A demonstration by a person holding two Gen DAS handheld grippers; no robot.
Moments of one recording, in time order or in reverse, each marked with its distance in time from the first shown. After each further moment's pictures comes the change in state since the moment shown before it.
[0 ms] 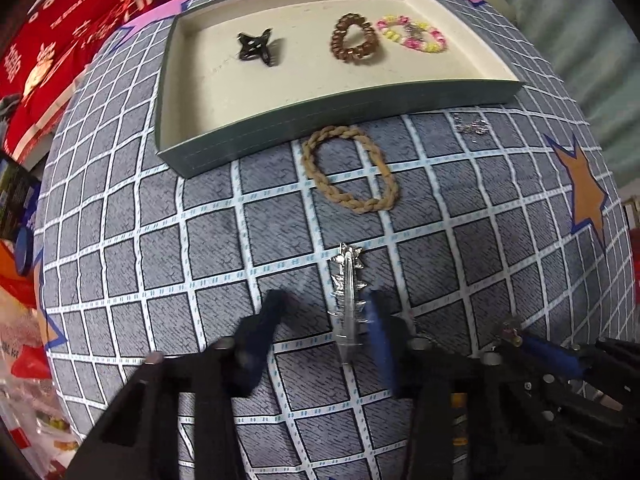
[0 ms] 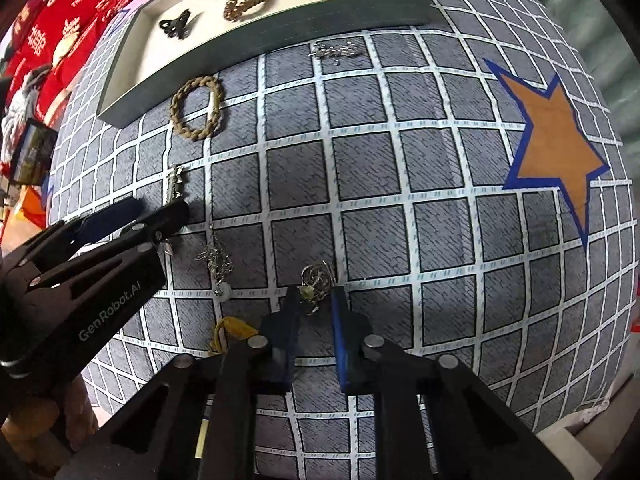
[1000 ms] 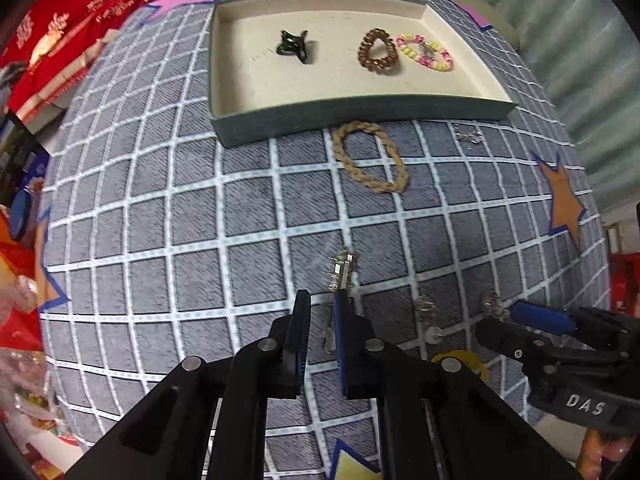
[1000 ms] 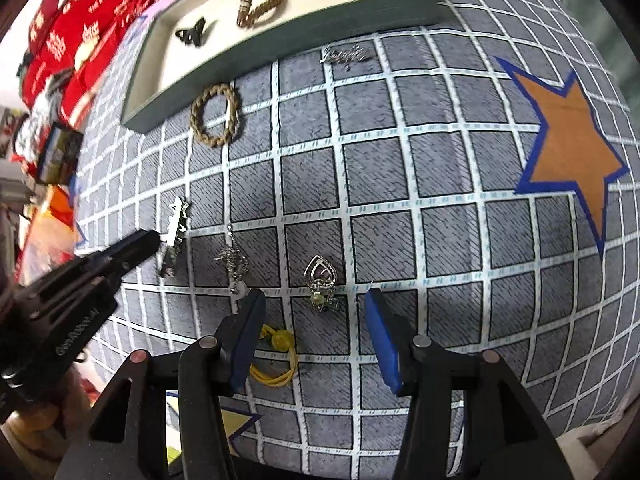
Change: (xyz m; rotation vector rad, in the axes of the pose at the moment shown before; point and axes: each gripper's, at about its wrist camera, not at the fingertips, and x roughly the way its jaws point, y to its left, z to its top) left arm -0.033 0.037 -0.012 -0.095 -0.012 -0.059; right arm -0.007 -0.018 0.003 -0.014 0.016 0.112
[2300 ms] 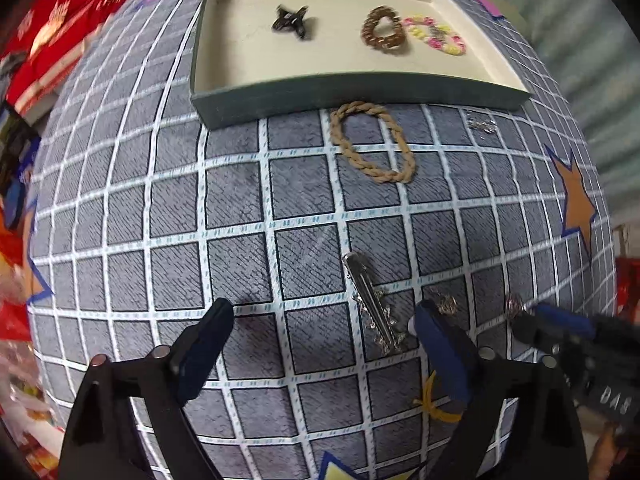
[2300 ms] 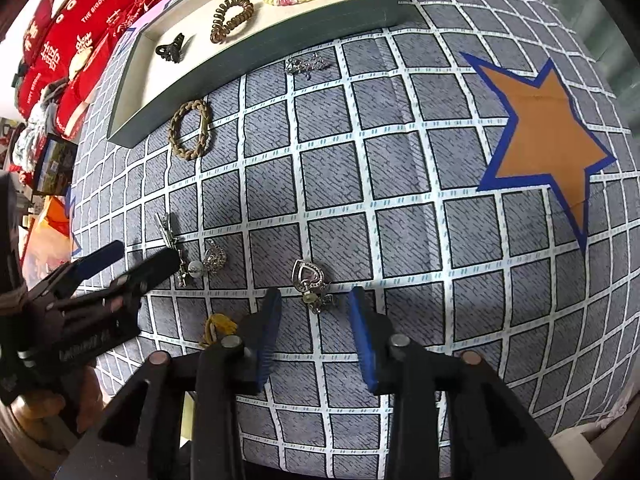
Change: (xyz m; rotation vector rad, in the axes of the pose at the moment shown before) left arm 0.018 -0.010 0.005 -0.053 0.067 0.000; right arm -0.015 -0.036 -0.007 0.035 -0.026 0.005
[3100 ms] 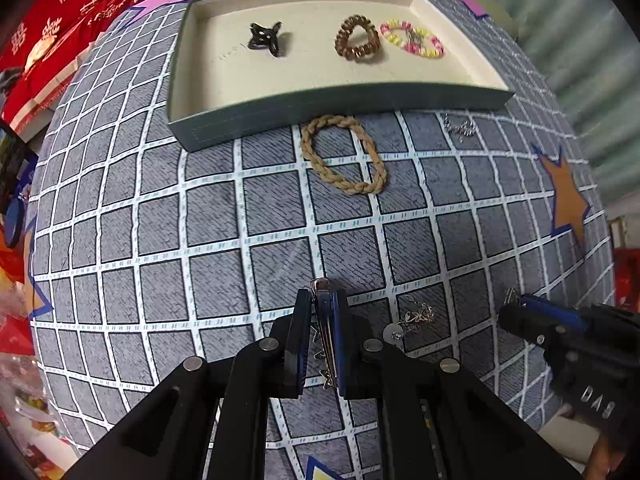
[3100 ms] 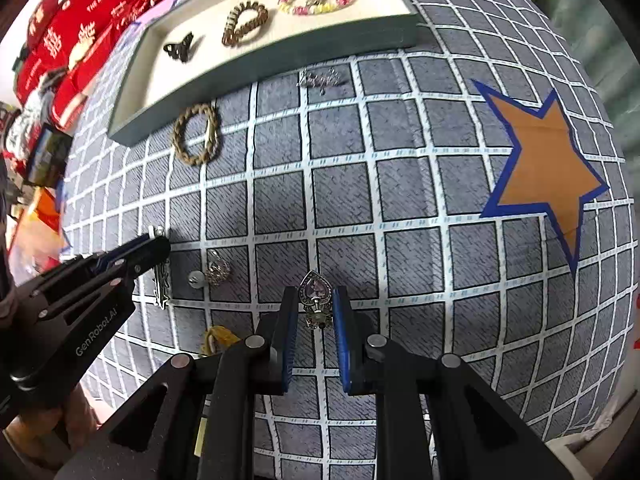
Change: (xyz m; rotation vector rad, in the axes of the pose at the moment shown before) left arm 0.002 -0.060 0.021 0.055 -0.047 0.001; right arm 0.000 0.035 0.014 -0.038 -0.032 -0.050
